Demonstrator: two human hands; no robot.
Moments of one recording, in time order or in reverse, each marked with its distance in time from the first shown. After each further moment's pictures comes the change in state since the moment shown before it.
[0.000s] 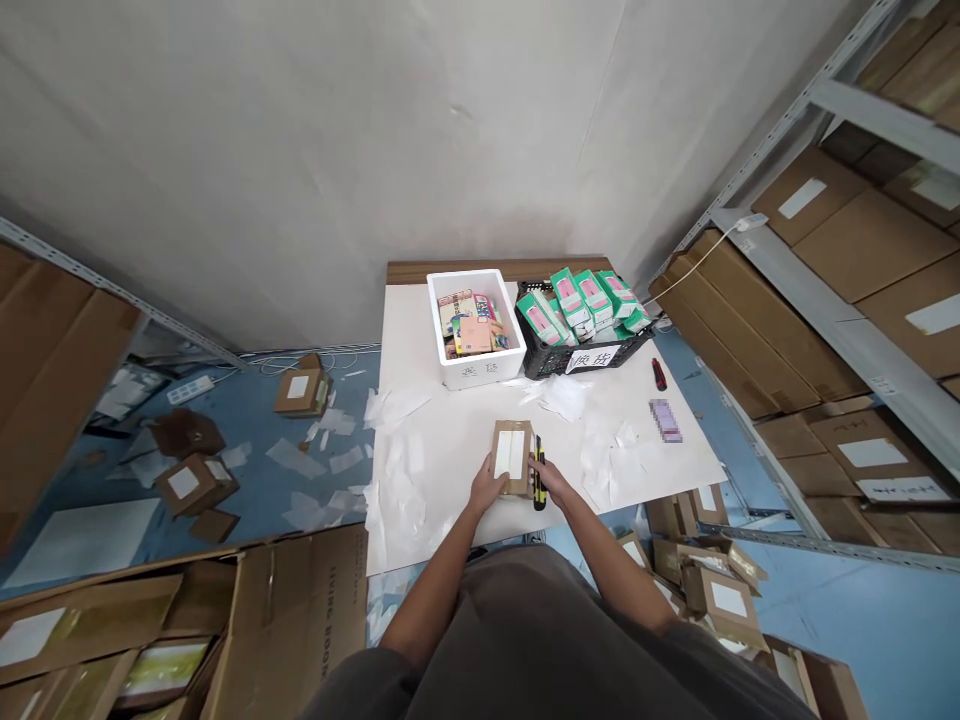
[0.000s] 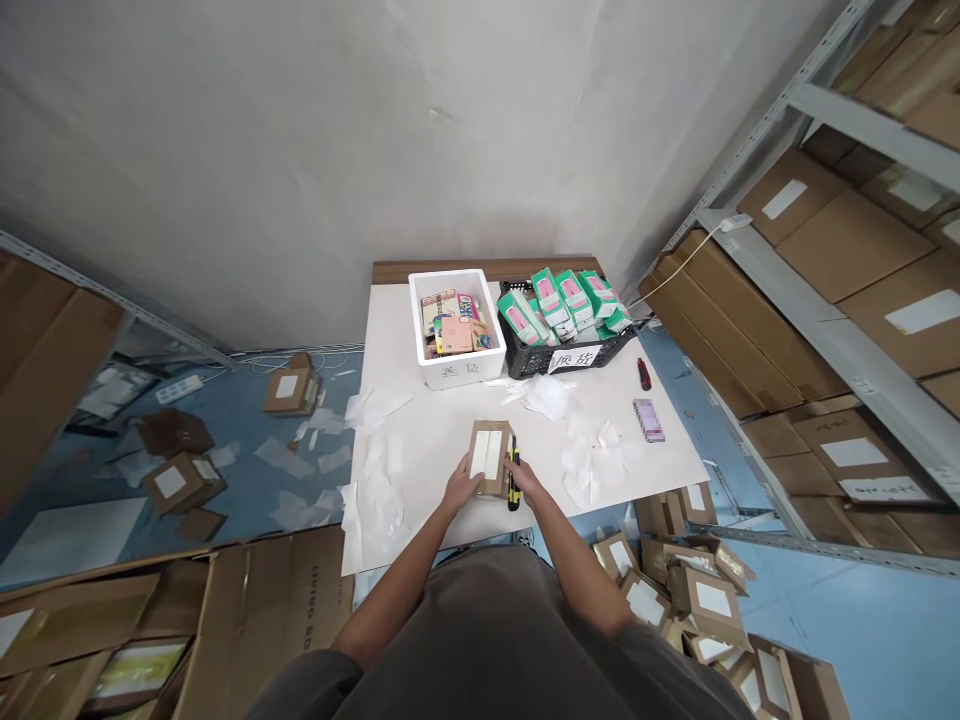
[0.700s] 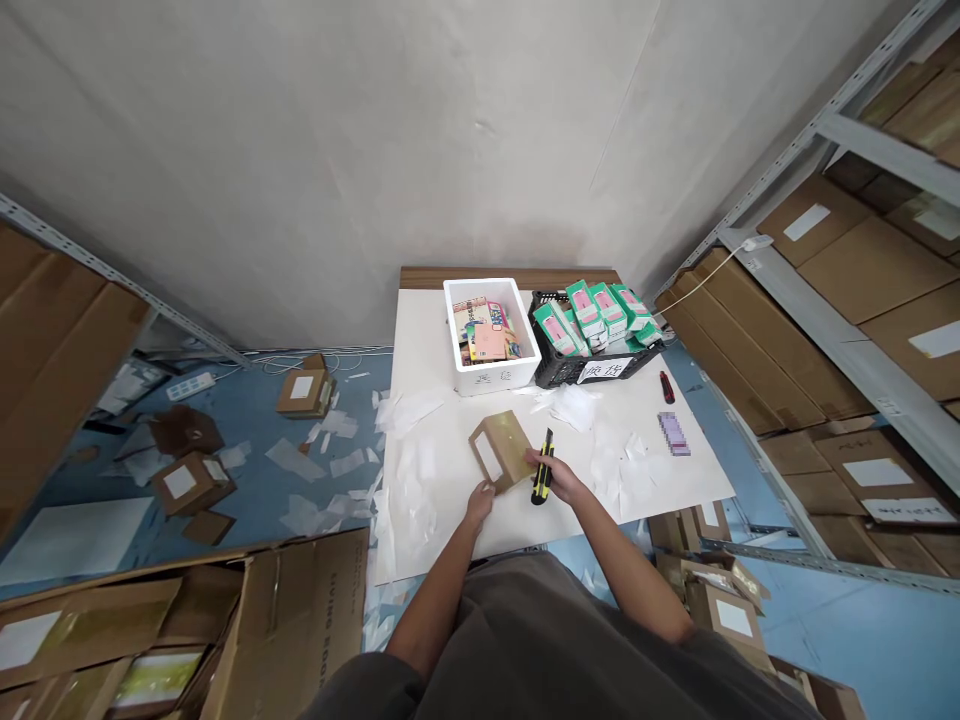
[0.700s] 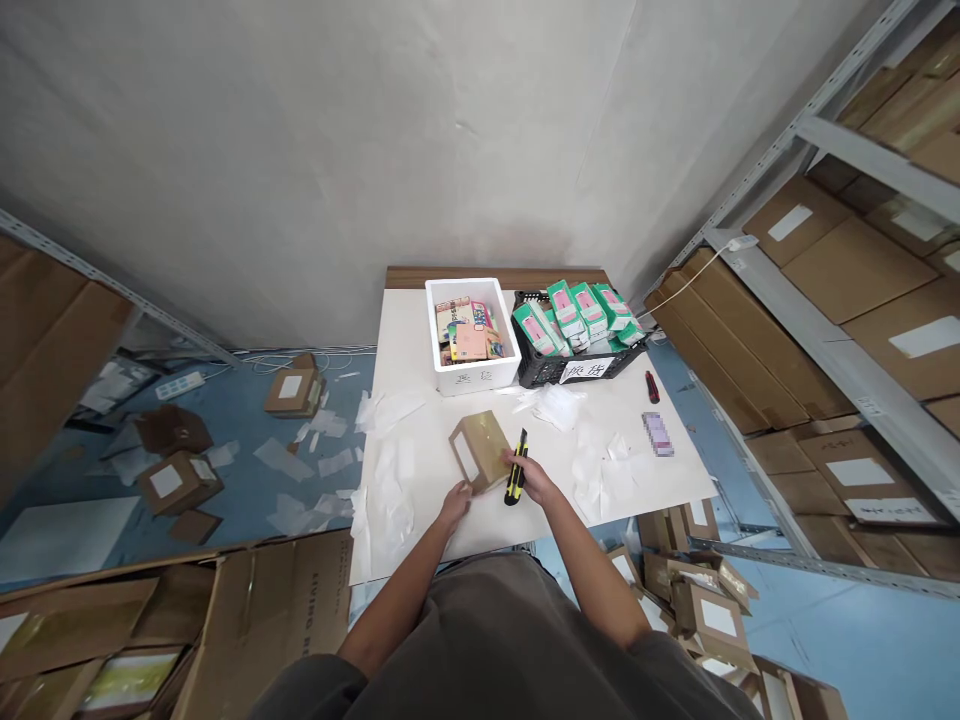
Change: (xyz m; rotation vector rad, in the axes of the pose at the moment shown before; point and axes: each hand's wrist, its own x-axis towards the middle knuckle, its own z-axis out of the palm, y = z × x) left_hand -0.005 -0.031 -0.026 -0.131 0.084 -0.272; right_hand -0.007 -0.050 0.033 0.076 -0.133 -0.002
